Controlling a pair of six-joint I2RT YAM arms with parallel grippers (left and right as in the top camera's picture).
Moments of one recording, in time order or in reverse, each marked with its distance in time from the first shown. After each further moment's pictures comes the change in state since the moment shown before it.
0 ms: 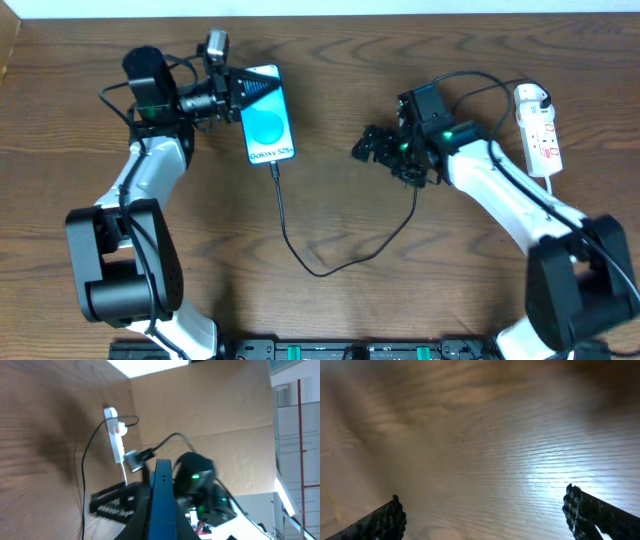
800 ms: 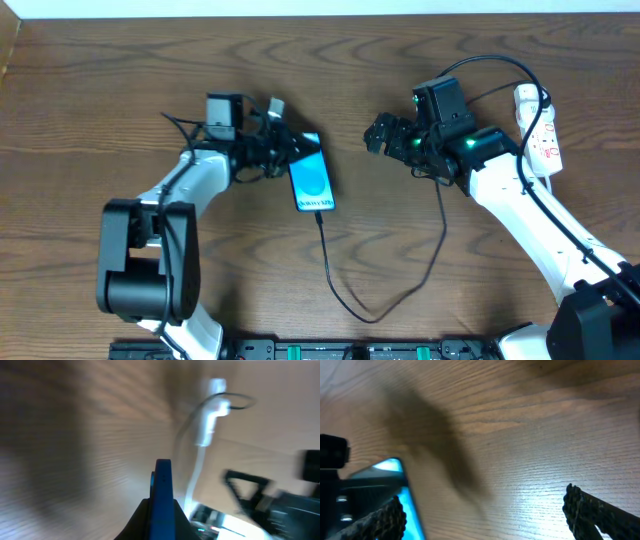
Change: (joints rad) left arm -0.226 0.000 -0.114 -0.677 -0.471 0.452; right arm 0.000 -0.150 0.000 -0.015 0.128 -0.047
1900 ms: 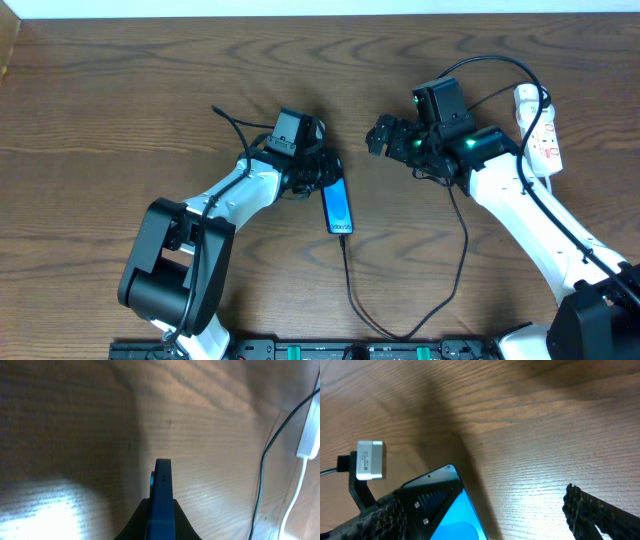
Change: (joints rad) left arm -0.273 0.000 0.000 -0.050 -0.502 0.006; right arm 0.000 0.000 0.000 -0.017 0.019 -0.015
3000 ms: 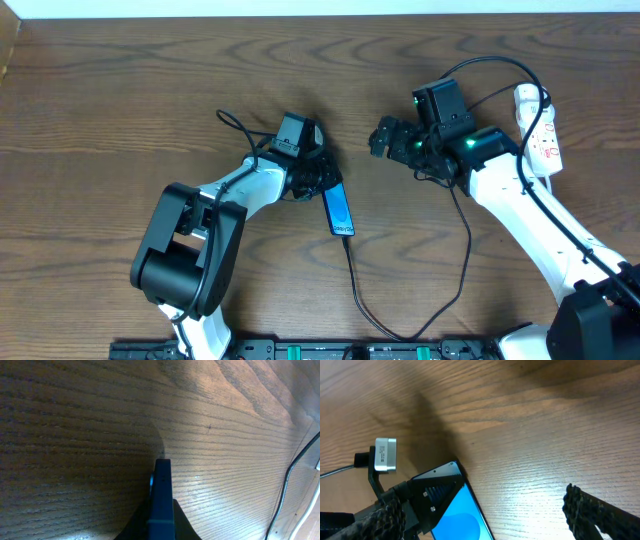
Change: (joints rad) left arm 0.000 0.085 0.000 0.022 -0.008 -0.051; right arm 0.000 0.000 0.000 -0.025 0.027 -0.003
